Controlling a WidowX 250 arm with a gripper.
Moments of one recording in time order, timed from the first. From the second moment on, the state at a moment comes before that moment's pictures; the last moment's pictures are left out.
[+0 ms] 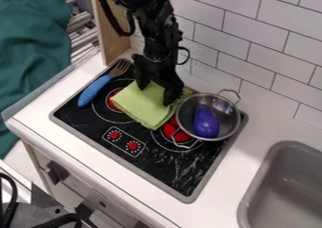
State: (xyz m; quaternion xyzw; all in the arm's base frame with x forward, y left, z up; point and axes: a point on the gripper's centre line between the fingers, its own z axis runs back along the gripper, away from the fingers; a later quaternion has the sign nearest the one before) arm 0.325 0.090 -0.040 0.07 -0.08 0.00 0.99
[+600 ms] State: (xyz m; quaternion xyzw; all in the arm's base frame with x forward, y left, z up) arm 0.262 0.079 -0.033 0.08 0.04 0.02 1.00
